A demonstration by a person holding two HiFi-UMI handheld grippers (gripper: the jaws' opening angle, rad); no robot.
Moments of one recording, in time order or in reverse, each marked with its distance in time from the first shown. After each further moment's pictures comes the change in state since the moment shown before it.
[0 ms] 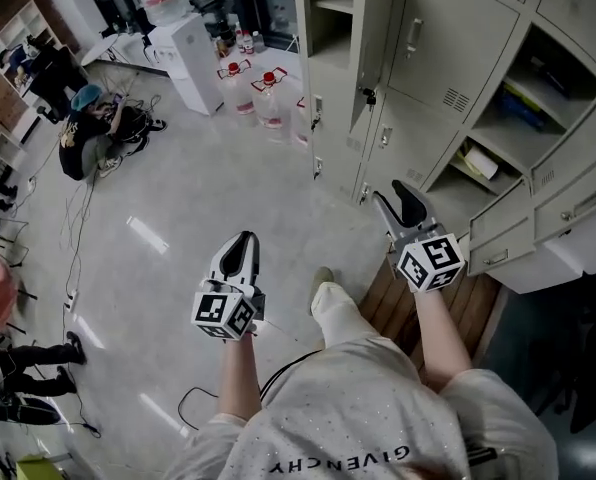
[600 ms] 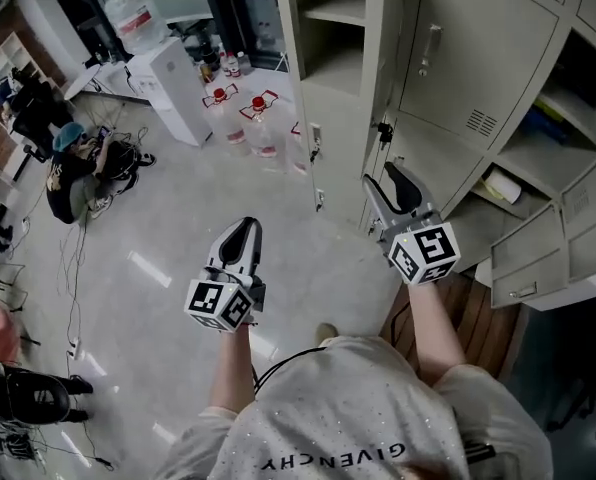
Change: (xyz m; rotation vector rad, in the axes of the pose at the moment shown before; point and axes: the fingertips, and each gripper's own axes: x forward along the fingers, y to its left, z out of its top) left arm 0.187 0.084 -0.015 0.046 -0.051 -0.169; right arm 0.164 -0.078 -0.021 -0.097 -0.125 -0.067
